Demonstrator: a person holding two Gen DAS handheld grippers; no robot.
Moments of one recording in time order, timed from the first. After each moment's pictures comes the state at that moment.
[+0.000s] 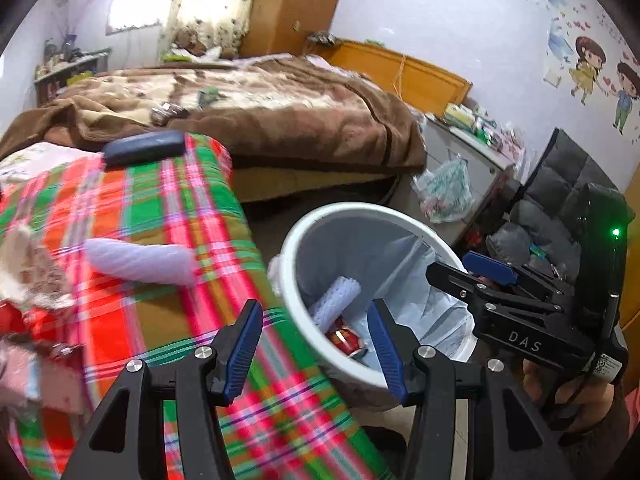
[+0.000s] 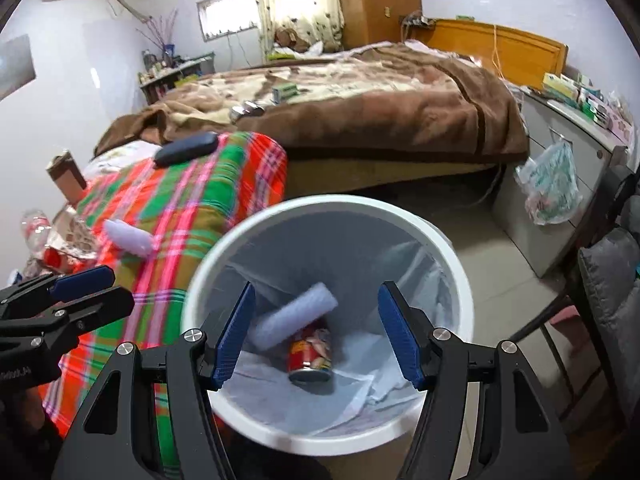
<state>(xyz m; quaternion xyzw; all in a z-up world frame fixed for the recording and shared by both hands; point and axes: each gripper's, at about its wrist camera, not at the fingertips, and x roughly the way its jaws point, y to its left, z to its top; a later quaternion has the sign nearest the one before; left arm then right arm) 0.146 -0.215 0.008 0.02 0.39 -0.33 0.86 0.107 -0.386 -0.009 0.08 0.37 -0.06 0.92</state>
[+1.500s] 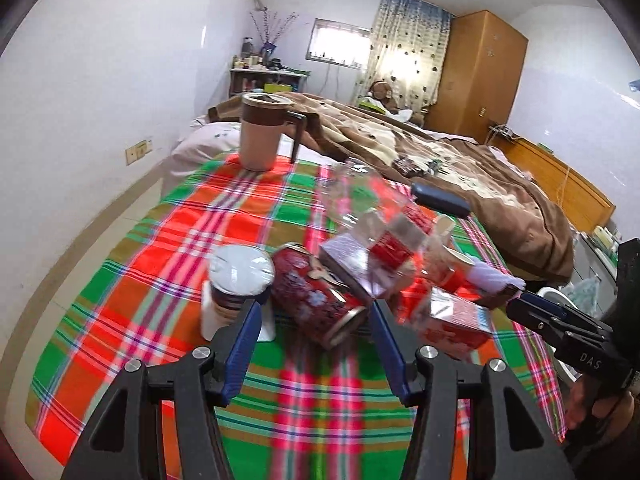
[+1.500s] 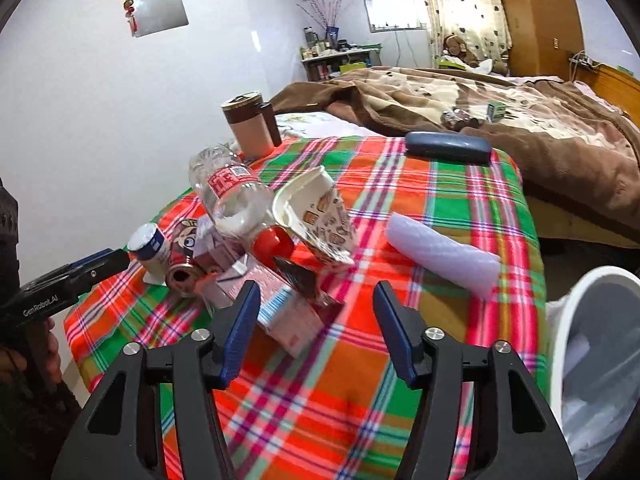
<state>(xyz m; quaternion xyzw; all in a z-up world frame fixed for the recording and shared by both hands) 0.133 0.104 0.009 -0.09 0.33 -0.04 0.94 0.159 -0.175 -0.012 0.04 0.35 0.20 0.91</state>
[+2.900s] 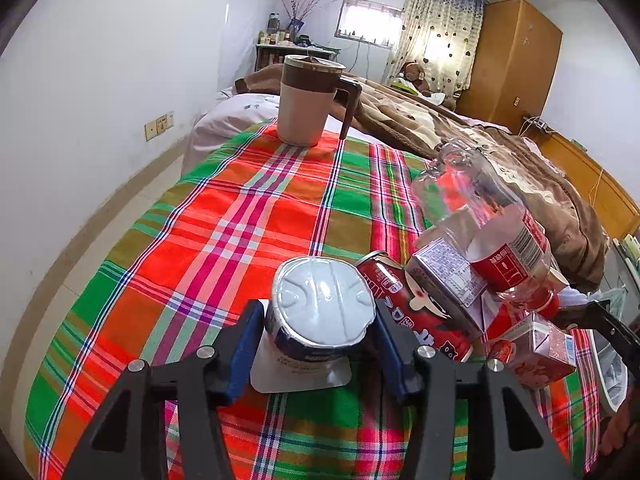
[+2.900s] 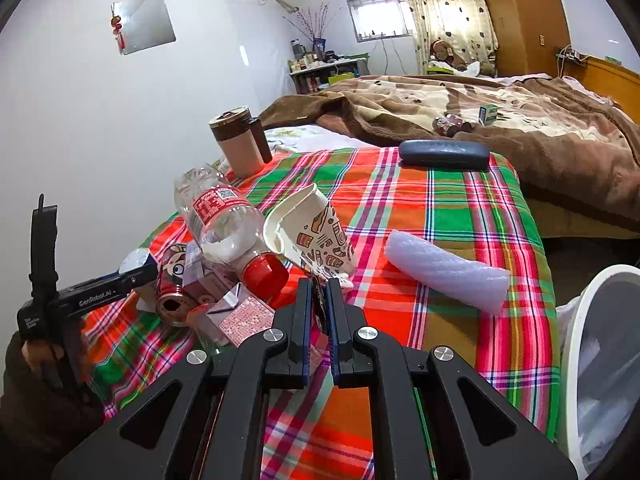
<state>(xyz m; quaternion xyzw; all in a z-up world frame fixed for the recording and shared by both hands) 0.196 0.141 -0.033 -0.09 0.38 0.01 0.92 0.173 -0.171 -0.014 0.06 0.33 0.18 0.92</state>
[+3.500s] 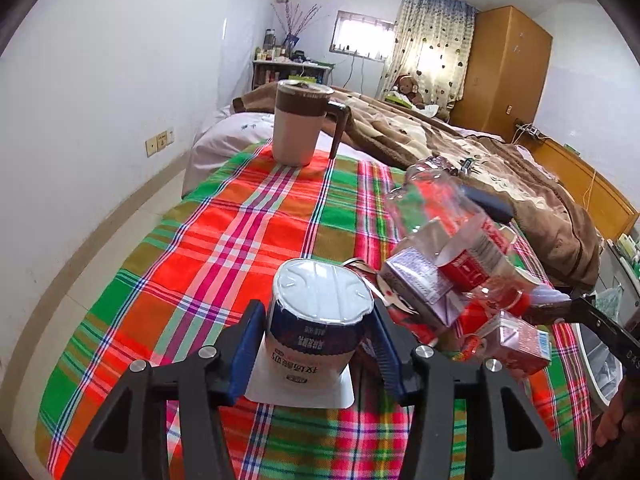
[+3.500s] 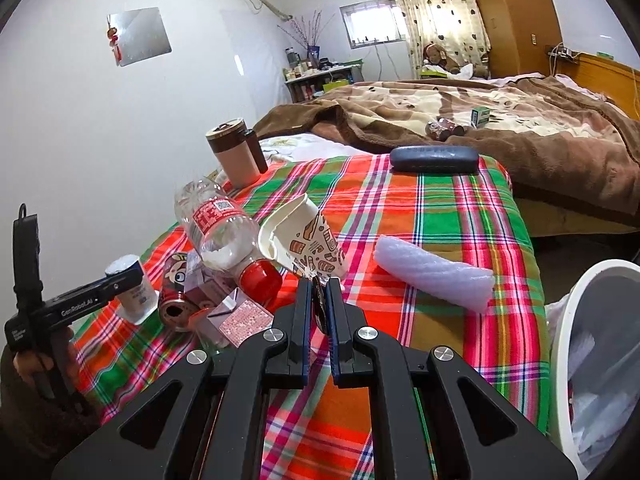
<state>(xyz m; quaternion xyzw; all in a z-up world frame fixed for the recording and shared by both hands) 0.167 0.129 -0.009 -0.08 0.35 0.00 0.93 0.168 -0.182 -0.009 0.08 0.32 0.17 0.93</state>
